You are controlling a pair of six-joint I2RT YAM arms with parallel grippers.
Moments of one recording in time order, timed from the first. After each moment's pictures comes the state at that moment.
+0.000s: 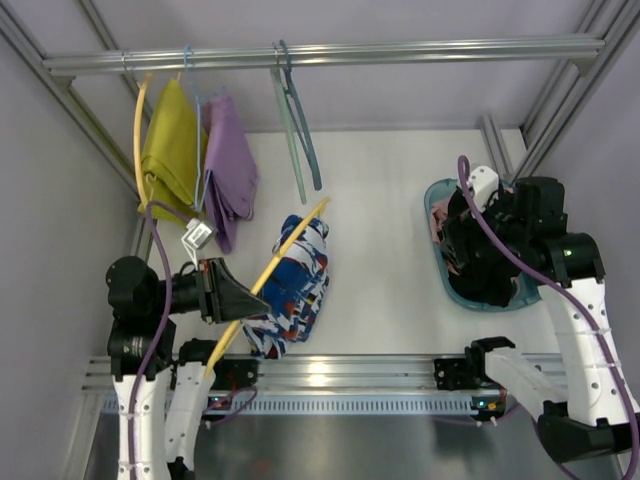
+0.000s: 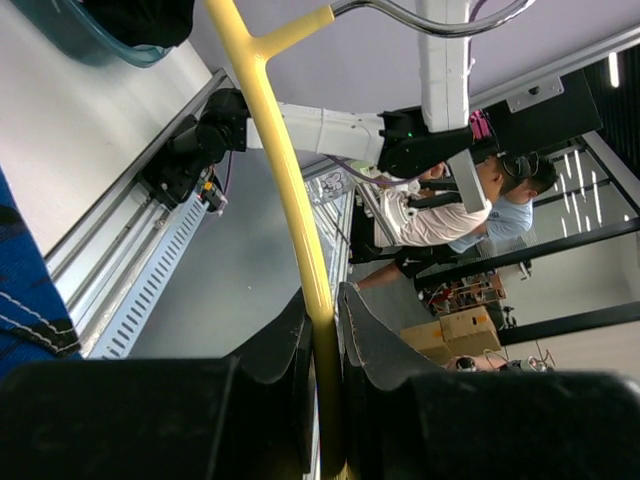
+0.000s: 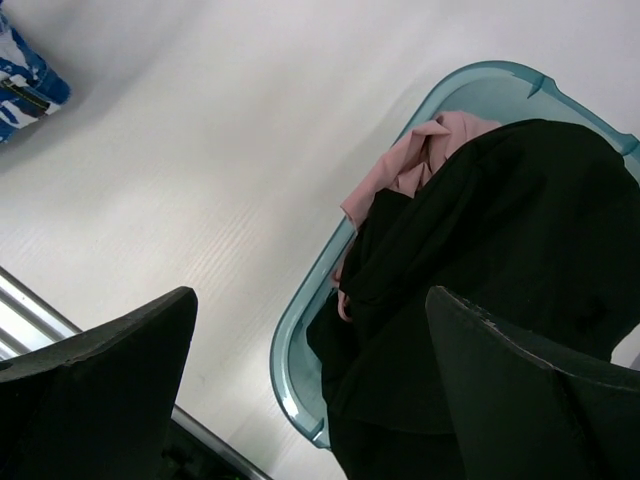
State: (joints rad) left arm 0.02 0.39 0.84 -0.45 1.42 -1.05; right arm 0.14 0.89 1.21 -1.02 -0.36 -0.41
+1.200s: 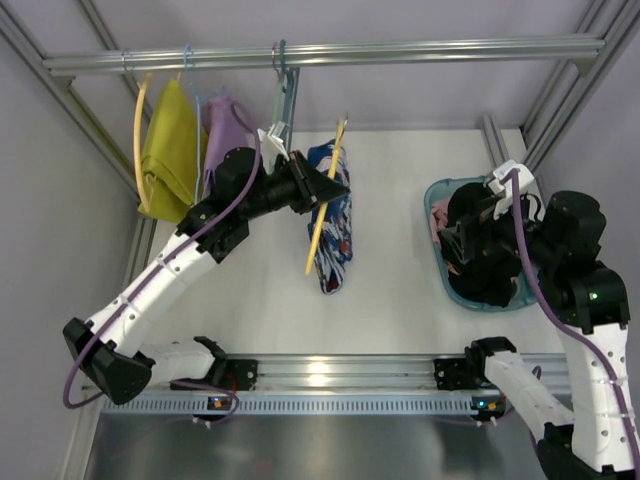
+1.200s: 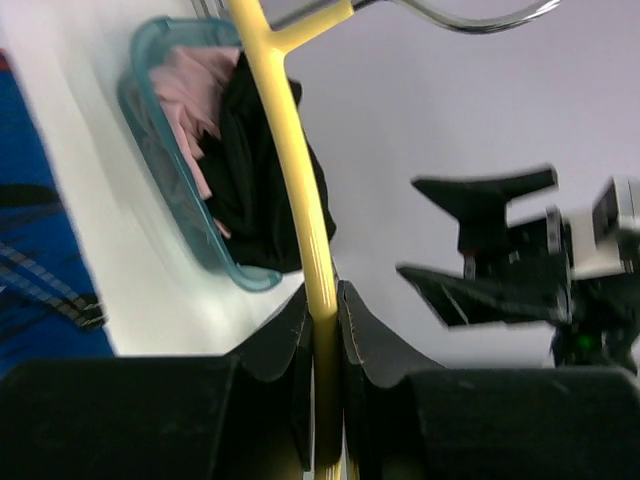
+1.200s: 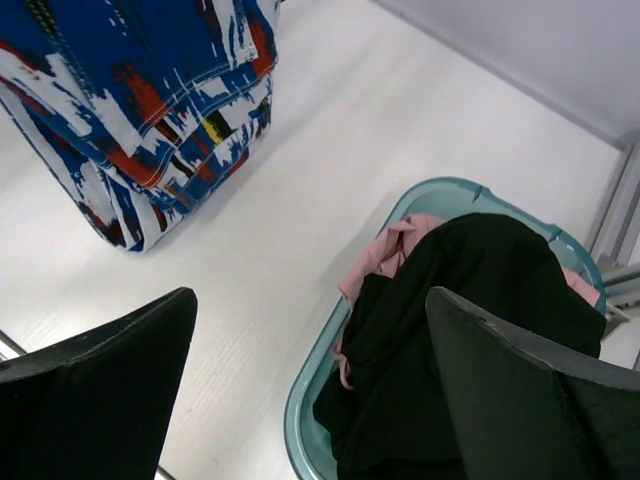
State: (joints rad) left arm -0.63 1.19 1.27 -0.23 0.40 -1.00; right arm 0.14 0.77 1.24 -0.88 -0.40 -0.28
